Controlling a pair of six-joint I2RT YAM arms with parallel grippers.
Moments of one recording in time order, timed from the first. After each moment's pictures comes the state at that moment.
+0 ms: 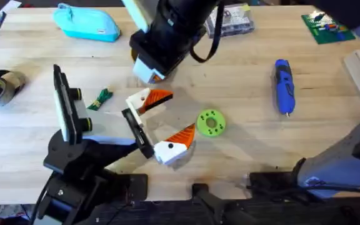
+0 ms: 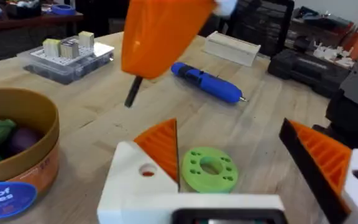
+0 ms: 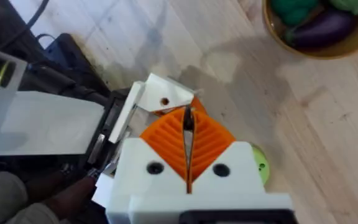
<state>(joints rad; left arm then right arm) -0.36 0.00 0.01 -0.06 0.69 -0.15 0.89 1.86 2.06 -1.40 -0.23 0.02</state>
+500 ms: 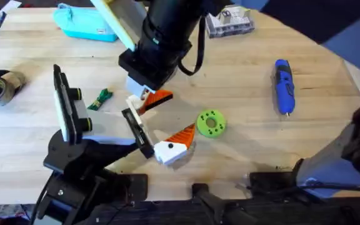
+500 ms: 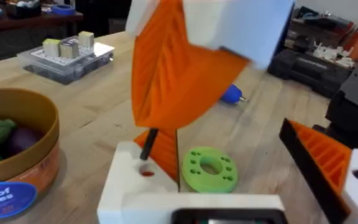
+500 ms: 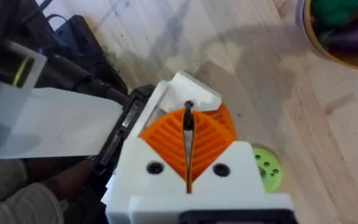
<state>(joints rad) -0.36 0.00 0.01 -0.06 0.69 -0.15 0.95 1.90 2.06 -1.40 -0.26 0.01</state>
